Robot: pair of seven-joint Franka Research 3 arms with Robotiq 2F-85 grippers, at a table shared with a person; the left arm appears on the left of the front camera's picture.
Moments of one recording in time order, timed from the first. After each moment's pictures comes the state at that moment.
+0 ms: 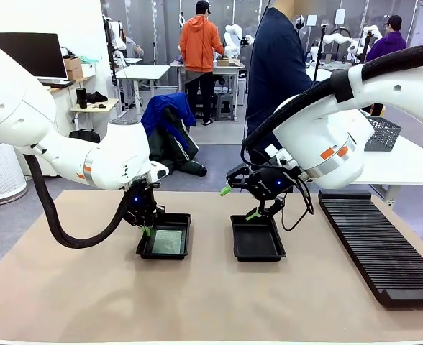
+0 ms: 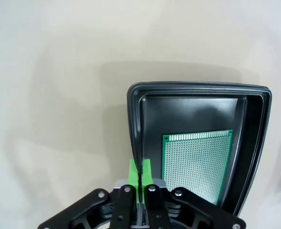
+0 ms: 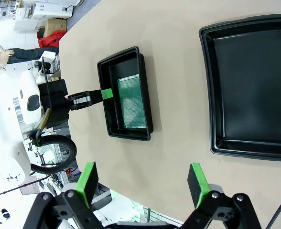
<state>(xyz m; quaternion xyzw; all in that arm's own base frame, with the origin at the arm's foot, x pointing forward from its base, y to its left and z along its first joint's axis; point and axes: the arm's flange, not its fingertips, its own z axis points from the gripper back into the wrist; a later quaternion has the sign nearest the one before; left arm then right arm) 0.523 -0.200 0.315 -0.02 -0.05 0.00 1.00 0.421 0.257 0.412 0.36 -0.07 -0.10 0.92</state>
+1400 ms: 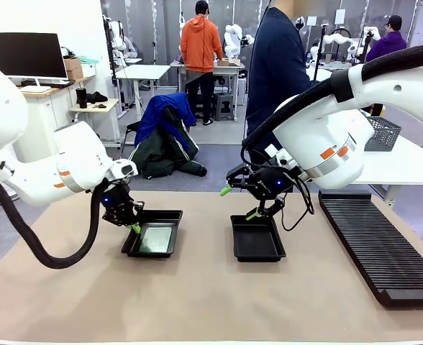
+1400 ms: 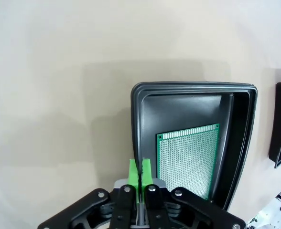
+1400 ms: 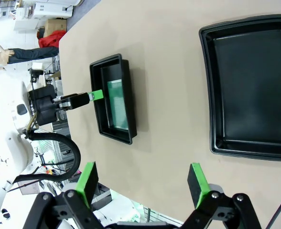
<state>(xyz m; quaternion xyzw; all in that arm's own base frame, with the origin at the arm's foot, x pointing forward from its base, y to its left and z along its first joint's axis) 0.521 -0.115 0.313 -0.17 -0.06 -0.04 0.98 0.421 0.257 0.412 0.36 -0.07 -0.10 0.92</state>
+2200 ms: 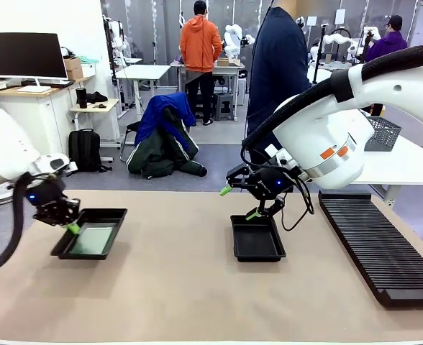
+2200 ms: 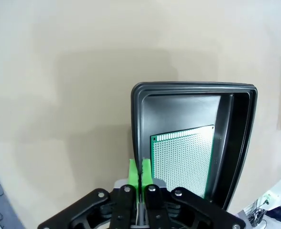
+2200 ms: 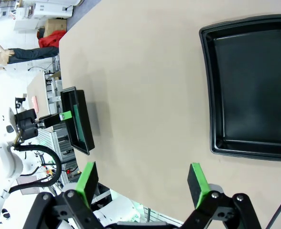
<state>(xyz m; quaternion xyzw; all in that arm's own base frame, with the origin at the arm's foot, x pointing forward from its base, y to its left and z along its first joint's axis) 0.469 0.036 0.348 -0.16 -0.06 -0.02 0.99 0.421 0.257 0.412 0.36 -0.07 -0.10 0.92</state>
